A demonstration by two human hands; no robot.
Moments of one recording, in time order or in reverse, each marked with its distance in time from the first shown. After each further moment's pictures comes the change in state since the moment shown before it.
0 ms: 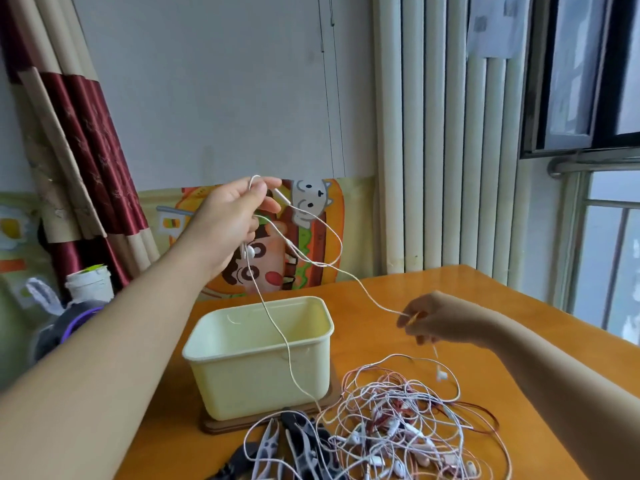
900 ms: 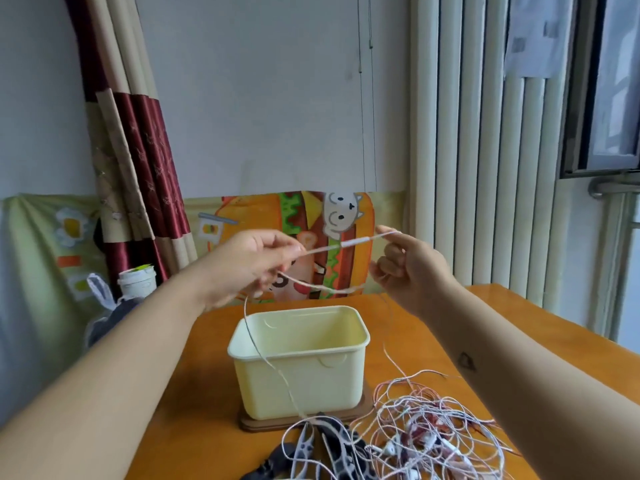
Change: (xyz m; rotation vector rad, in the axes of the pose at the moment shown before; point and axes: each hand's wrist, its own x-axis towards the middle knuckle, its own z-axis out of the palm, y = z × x) left_hand -0.036 -0.011 -0.057 0.156 -0.263 -0.113; right_hand 0.009 -0.138 0.007 1.660 0.207 -0.184
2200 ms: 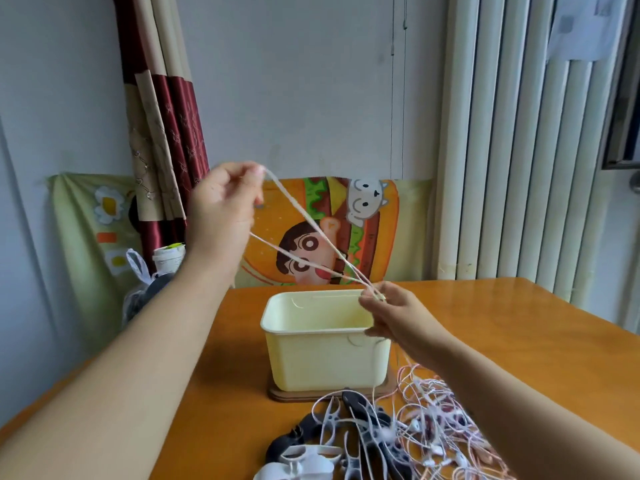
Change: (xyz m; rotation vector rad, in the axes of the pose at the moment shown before) left_hand -0.017 -0.008 -0.029 -0.242 0.687 0.426; right_hand -0.018 0.084 -0.028 -0.823 -0.237 0.003
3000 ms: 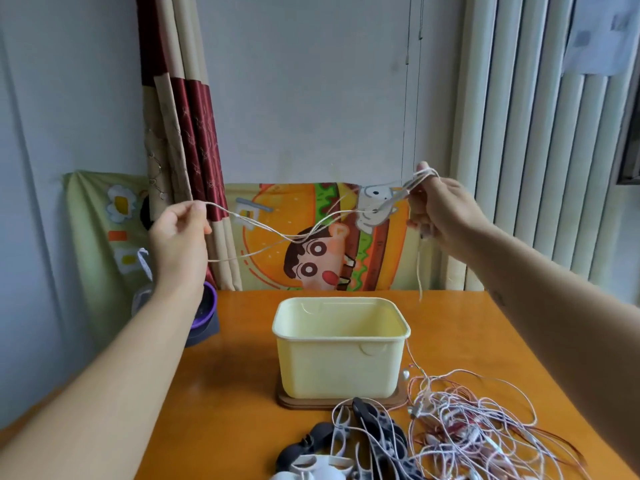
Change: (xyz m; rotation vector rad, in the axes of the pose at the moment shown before) left_hand 0.014 -0.046 -0.065 0.106 0.362 -0.166; right_hand 0.047 -0.124 -0.030 0.068 0.239 -0.249
